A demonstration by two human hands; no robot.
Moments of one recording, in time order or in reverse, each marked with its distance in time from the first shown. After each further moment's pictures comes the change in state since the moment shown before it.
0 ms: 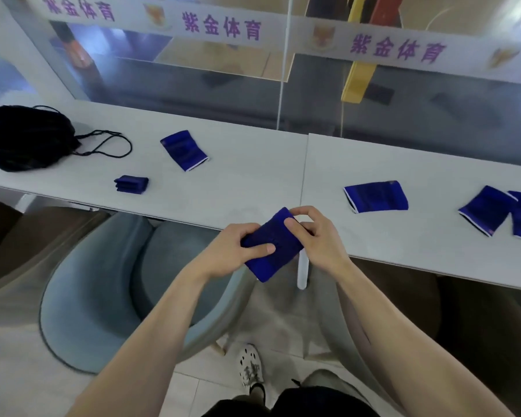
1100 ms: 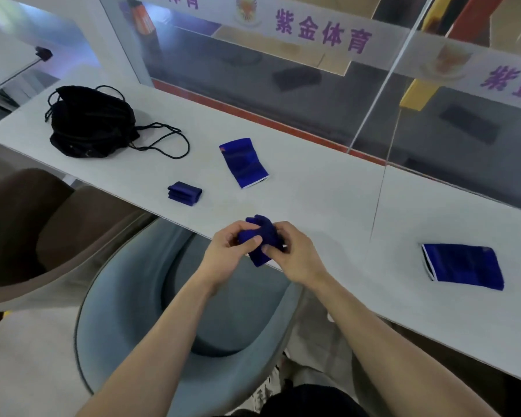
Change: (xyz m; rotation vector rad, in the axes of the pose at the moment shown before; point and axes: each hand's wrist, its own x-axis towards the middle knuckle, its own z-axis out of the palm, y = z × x) left_hand 0.046 -0.080 -0.143 -0.446 0.513 -0.126; right_hand 0.166 -0.012 0.165 -0.265 -0.283 -0.089
